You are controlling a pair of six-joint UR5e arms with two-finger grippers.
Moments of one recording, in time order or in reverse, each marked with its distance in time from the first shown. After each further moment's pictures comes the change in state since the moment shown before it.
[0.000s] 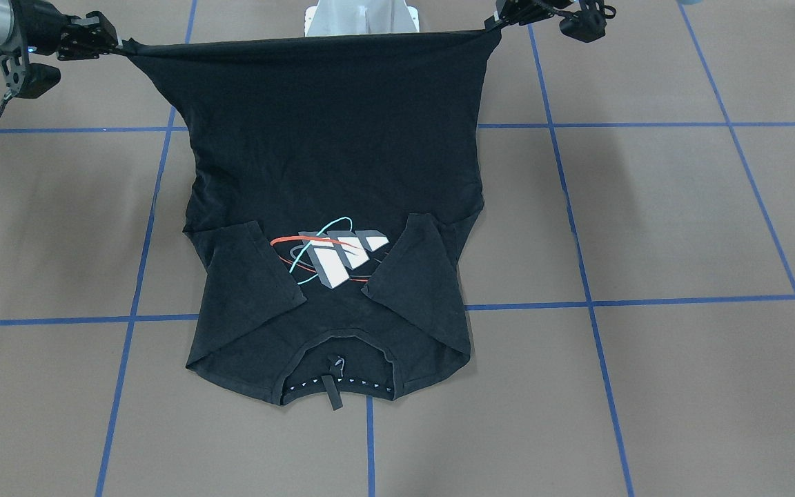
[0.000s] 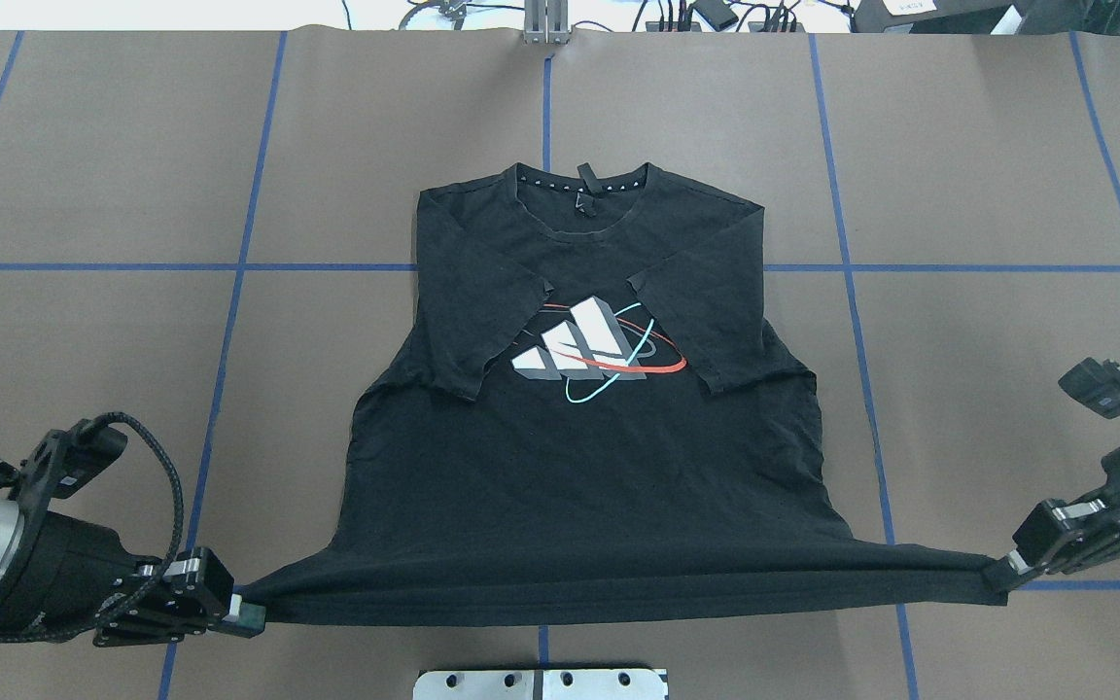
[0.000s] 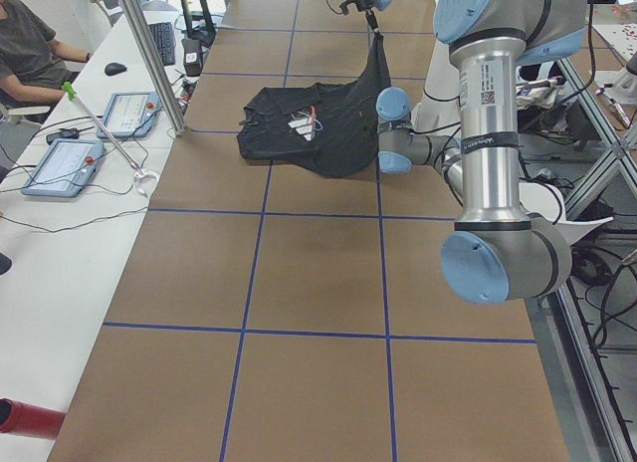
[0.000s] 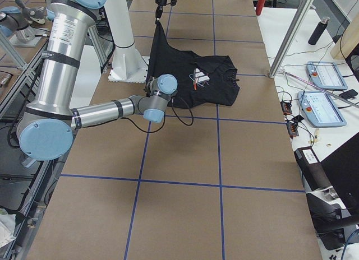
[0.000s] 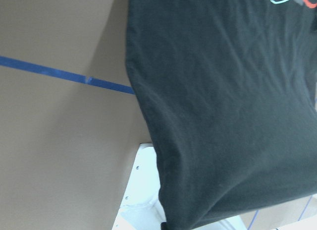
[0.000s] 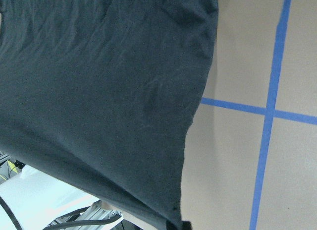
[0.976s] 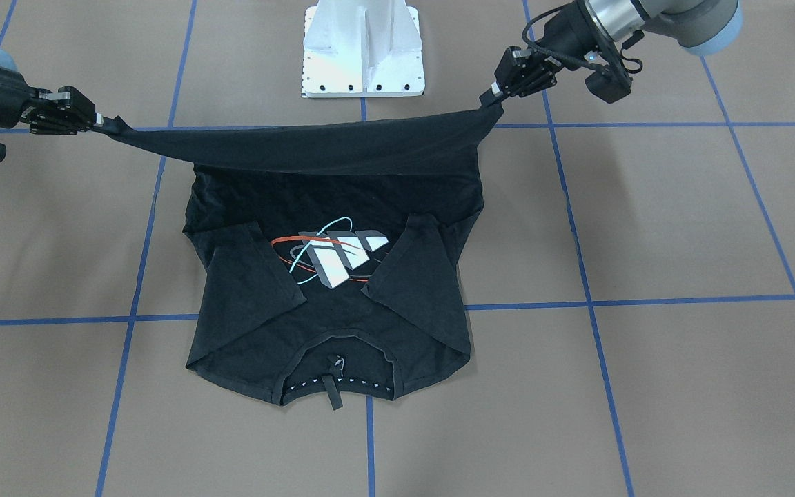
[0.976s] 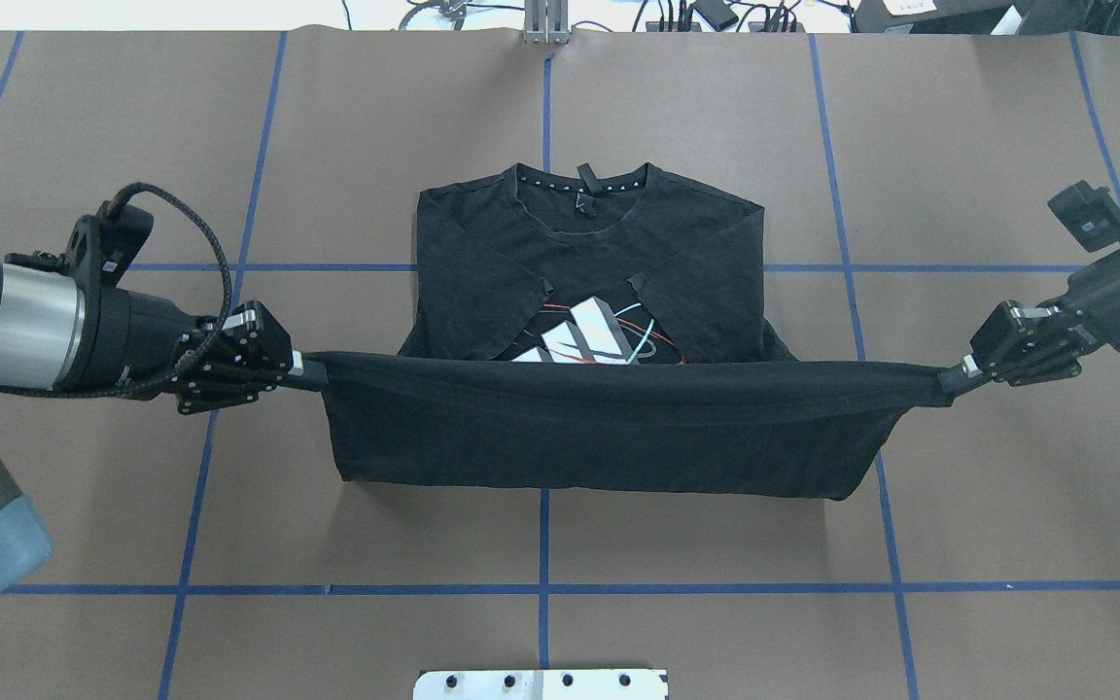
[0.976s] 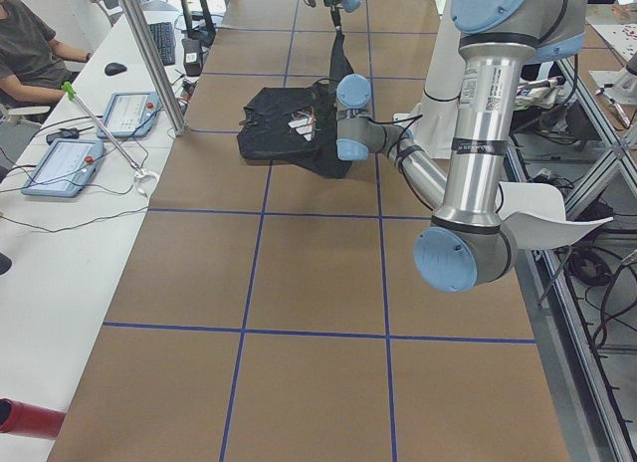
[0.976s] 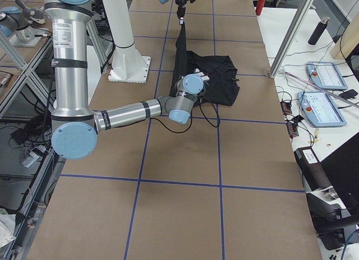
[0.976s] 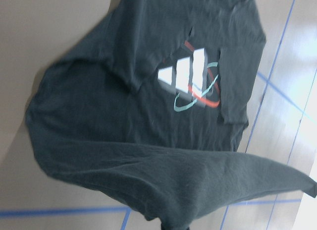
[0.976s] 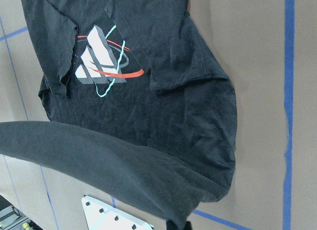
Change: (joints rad) left arm -0.293 -0.296 0.234 0.004 -0.006 0.019; right arm 0.216 0.296 -0.236 -0.010 0.014 0.044
